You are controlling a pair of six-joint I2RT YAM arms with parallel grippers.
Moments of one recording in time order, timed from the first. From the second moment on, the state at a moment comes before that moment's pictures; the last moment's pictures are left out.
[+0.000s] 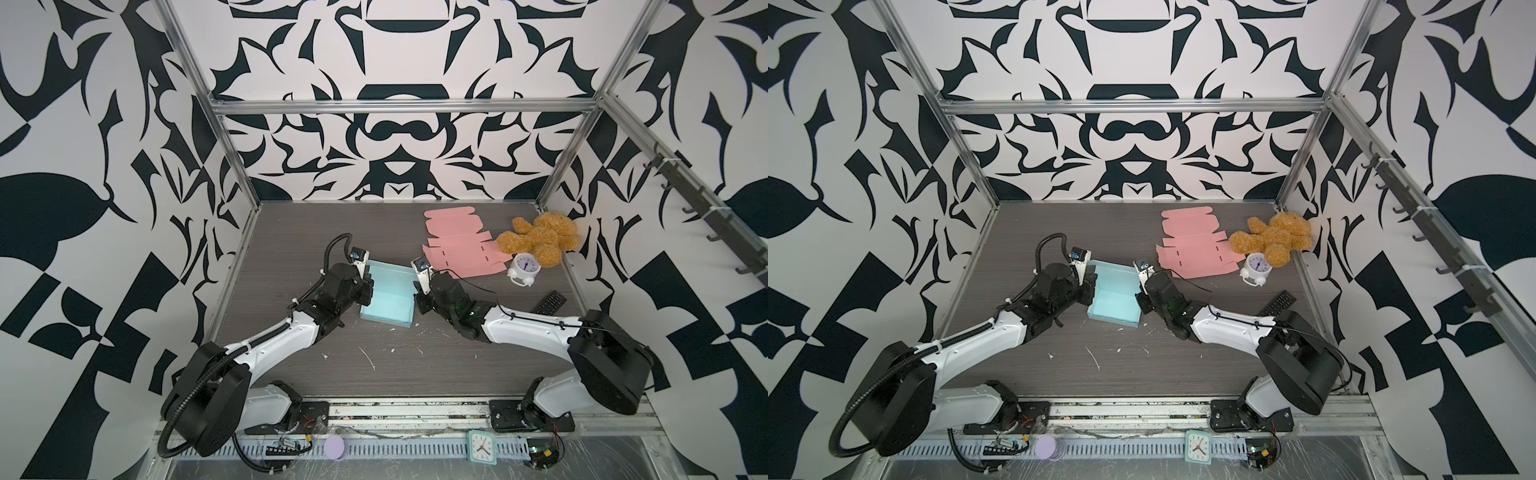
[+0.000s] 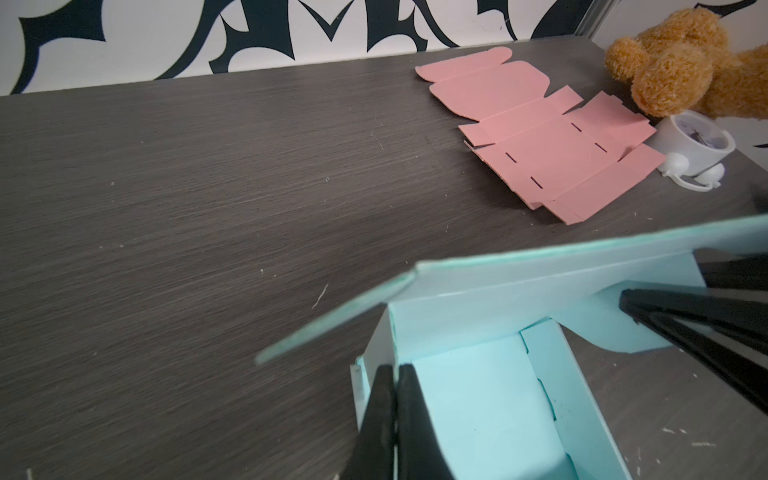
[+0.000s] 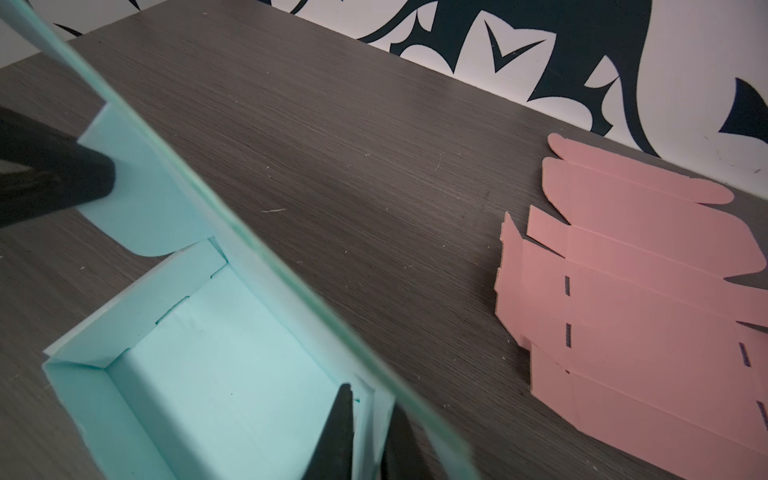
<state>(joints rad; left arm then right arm) -0.61 1.31 0.61 0.20 -0.07 -0.18 0.82 1.50 0.74 0.22 0.27 0.12</state>
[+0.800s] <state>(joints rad) -0.68 1.32 0.56 0.30 -0.19 -0.17 0.82 1.55 0.83 0.13 0.33 0.15</state>
